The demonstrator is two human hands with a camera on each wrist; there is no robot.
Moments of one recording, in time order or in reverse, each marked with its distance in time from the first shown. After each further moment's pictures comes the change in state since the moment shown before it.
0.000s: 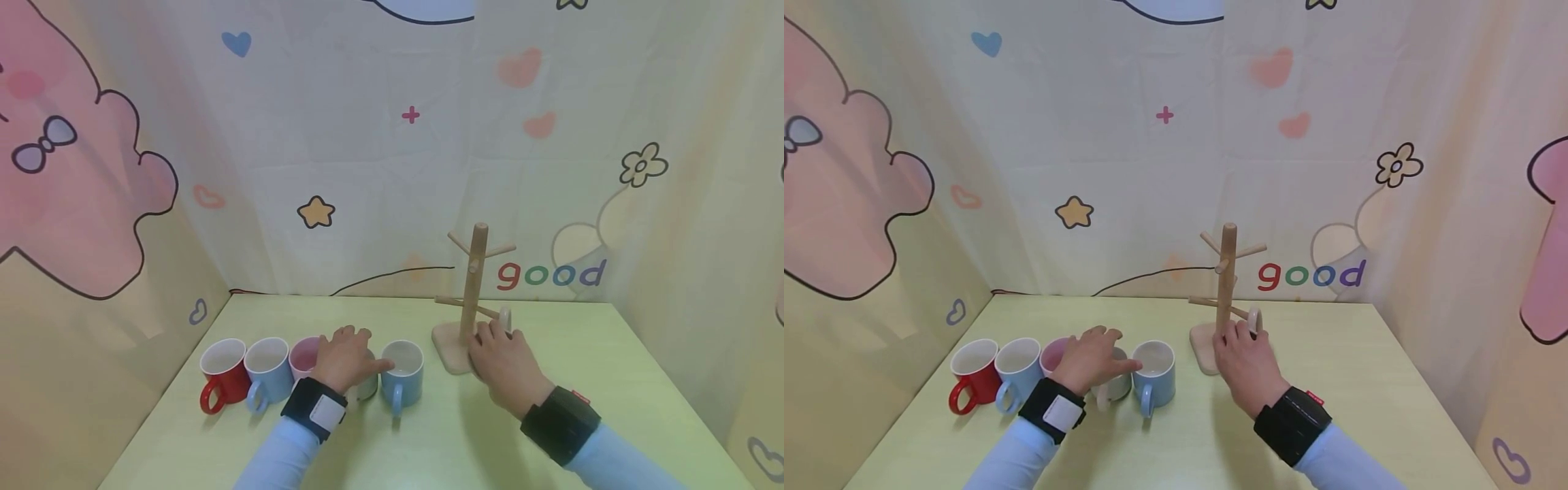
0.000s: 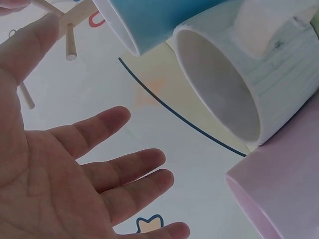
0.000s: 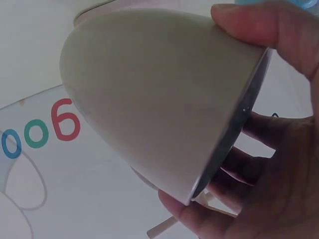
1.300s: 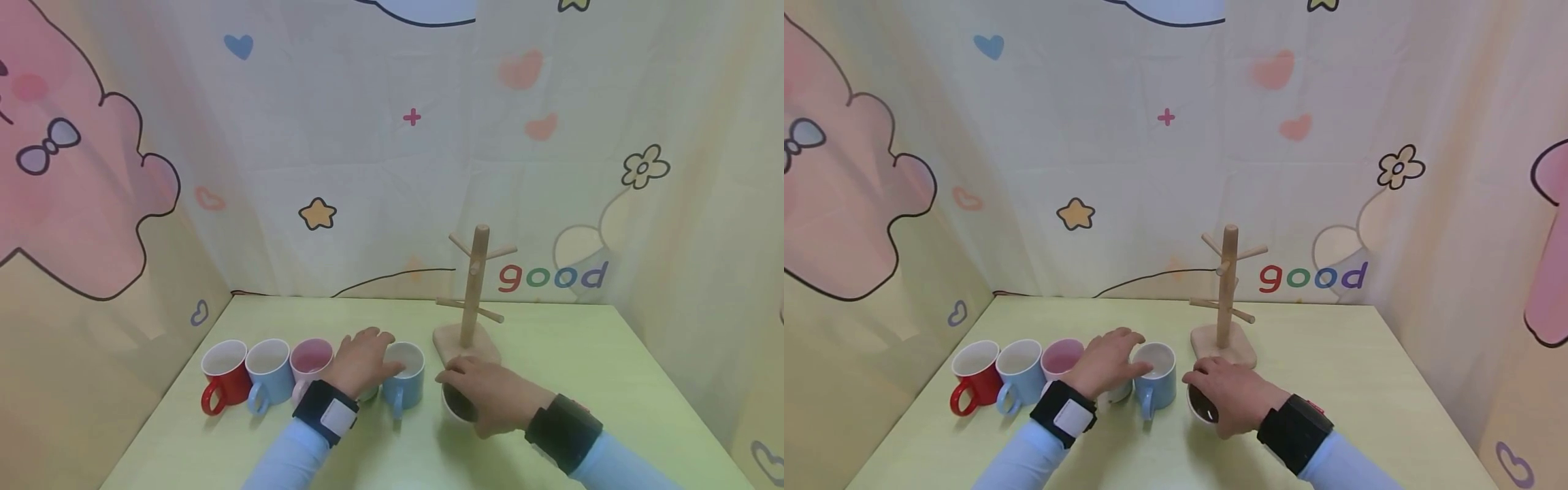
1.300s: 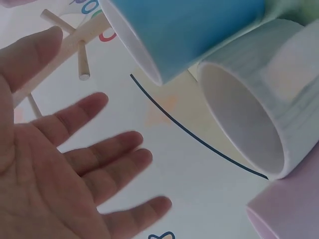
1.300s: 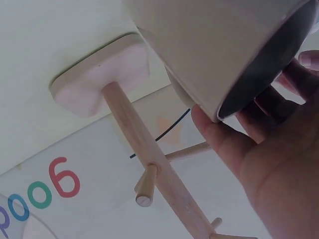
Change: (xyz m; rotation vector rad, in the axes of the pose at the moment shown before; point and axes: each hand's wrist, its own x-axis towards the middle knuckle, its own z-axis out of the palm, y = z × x) left_hand 0.002 0.015 0.004 -0.074 -0.016 0.171; right_hand 0.000 -0.012 0.005 0.501 -0.211 -0.236
